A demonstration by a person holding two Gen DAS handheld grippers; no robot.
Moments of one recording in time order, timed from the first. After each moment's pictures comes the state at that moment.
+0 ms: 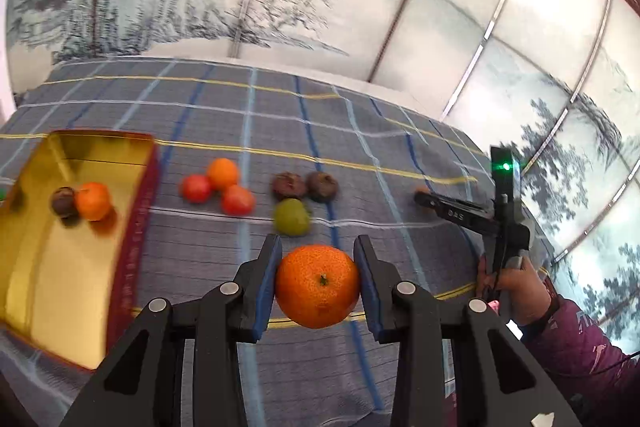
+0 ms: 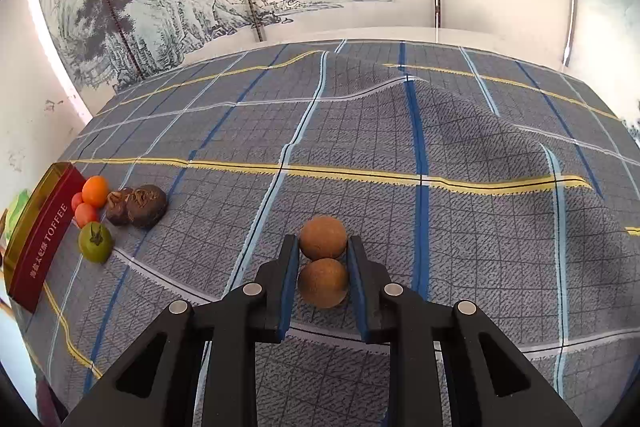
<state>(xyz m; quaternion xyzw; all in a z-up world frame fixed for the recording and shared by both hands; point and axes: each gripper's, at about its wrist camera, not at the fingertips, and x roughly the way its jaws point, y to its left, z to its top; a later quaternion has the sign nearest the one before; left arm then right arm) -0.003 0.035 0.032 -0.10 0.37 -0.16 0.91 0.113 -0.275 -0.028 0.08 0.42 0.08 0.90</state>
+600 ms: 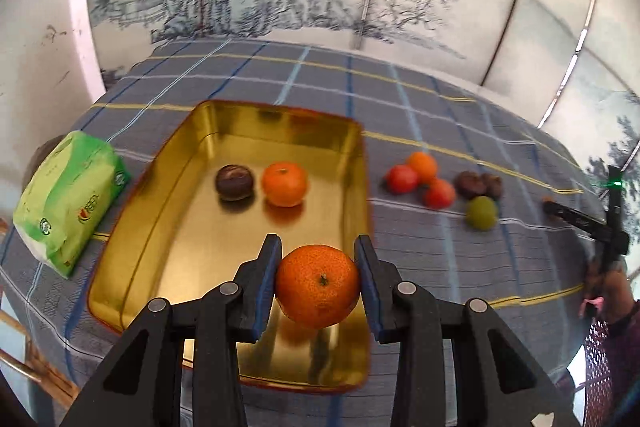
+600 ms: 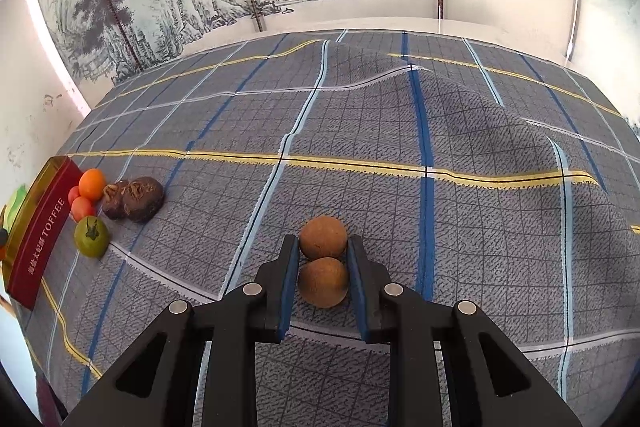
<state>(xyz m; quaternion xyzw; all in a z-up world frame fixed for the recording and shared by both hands) 0.005 0.168 0.001 -0.07 0.40 0.00 0.91 0.117 -0.273 -0.032 0.07 0.44 0.08 0.89</state>
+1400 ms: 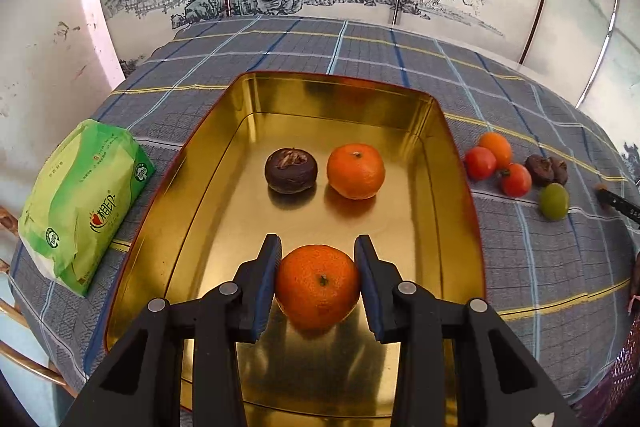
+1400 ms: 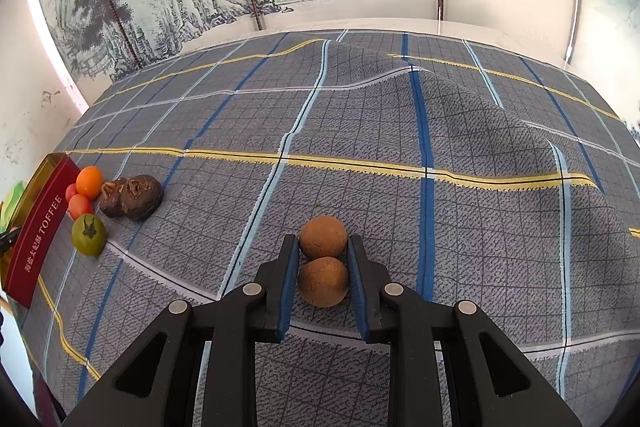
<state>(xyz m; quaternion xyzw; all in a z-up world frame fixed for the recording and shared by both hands) 0.033 0.198 -0.032 -0.04 0.44 0.04 0.90 0.117 -0.272 -0.033 0.07 0.44 0.07 0.89</state>
